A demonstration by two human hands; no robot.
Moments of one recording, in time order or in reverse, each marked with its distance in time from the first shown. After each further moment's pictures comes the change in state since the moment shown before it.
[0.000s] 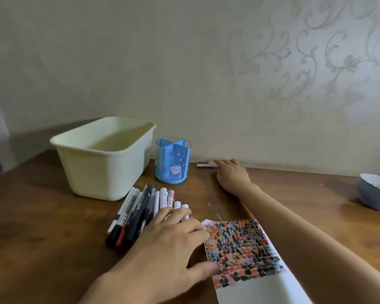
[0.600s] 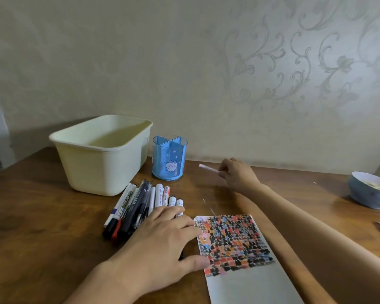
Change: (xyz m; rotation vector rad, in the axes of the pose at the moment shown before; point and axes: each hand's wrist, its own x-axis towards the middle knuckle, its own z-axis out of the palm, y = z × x) left_hand -0.001 0.000 0.004 0.033 -0.136 -0.056; right_hand -0.033 0.013 -0.028 0.175 0.064 -0.022
